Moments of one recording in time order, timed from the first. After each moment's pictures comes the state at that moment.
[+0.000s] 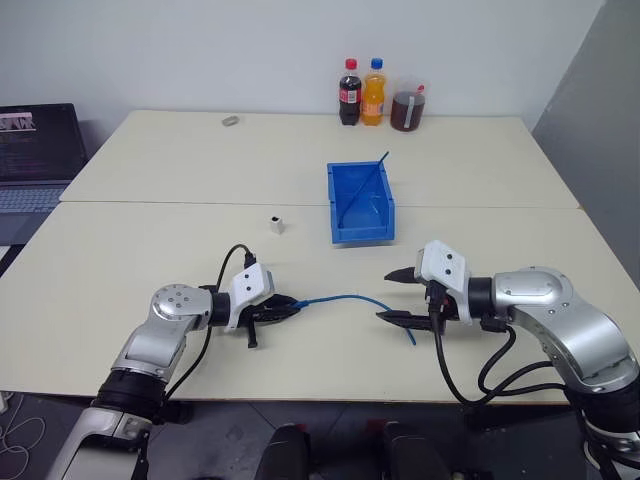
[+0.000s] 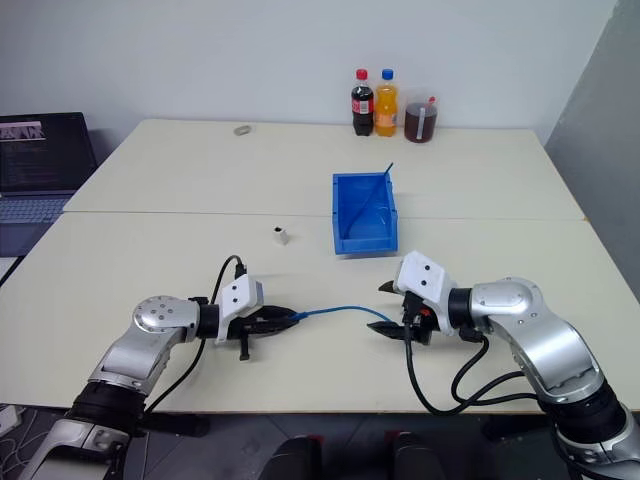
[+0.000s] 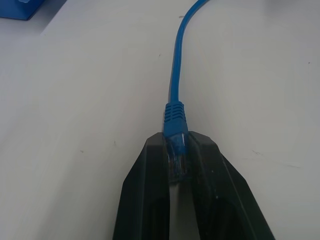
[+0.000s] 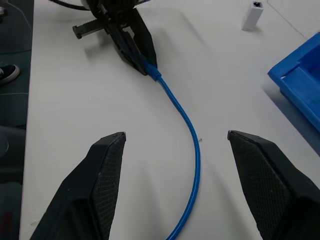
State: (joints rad) left arm -0.35 0.65 -0.15 0.22 -0.15 0.10 -1.16; right arm -0.39 -0.68 0.17 -0.52 0.32 0.78 0.93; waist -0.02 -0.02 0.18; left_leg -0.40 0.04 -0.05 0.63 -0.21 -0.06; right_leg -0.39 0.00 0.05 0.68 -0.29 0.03
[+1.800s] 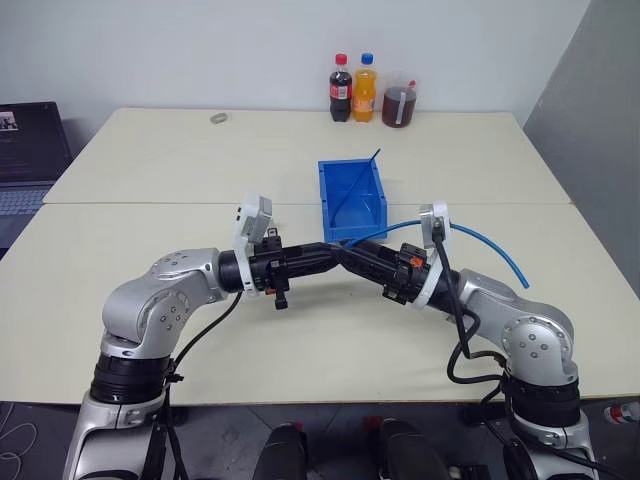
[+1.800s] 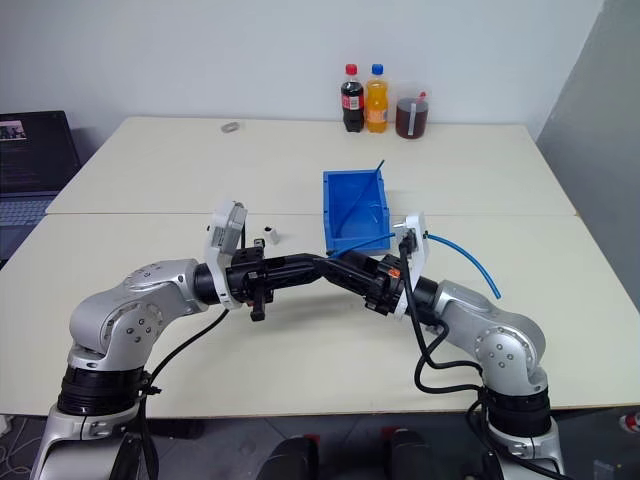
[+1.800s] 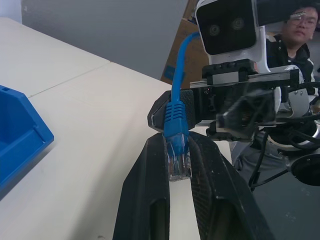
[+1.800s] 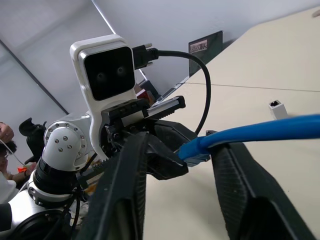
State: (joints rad) left arm -0.47 0.58 0.04 -0.22 -0.76 0.77 -1.02; right arm -0.42 -0.23 -0.04 -0.43 0.99 0.98 0.44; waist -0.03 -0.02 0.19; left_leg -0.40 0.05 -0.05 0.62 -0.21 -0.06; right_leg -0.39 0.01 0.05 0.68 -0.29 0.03
